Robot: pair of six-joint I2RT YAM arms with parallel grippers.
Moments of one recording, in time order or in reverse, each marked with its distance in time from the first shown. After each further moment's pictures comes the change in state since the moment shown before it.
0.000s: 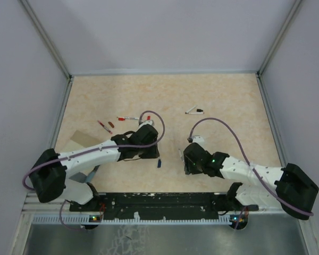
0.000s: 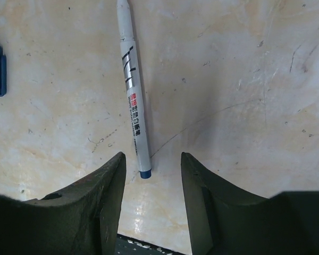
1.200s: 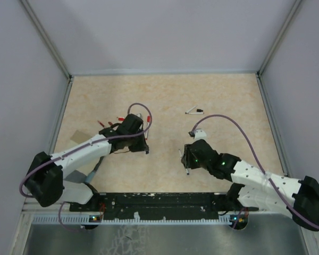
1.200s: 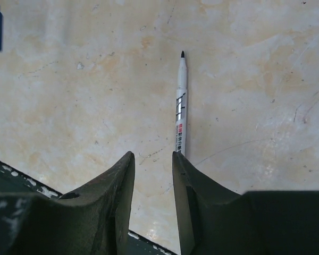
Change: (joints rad) left arm 0.262 -0.089 -0.019 -0.056 0.152 0.103; right arm 0.000 -0.162 0.024 0.057 0.005 -0.095
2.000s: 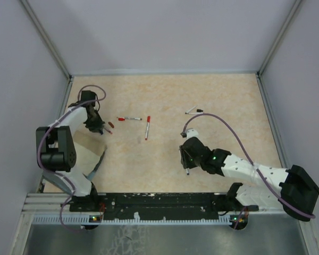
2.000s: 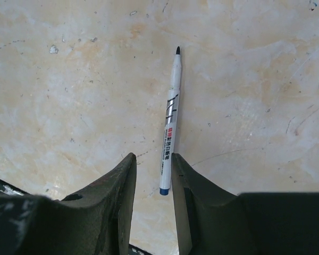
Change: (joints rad) left arm 0.700 0.413 0.294 -0.127 -0.137 0.250; right arm 0.000 0.157 0.059 -0.007 -0.014 -0.105
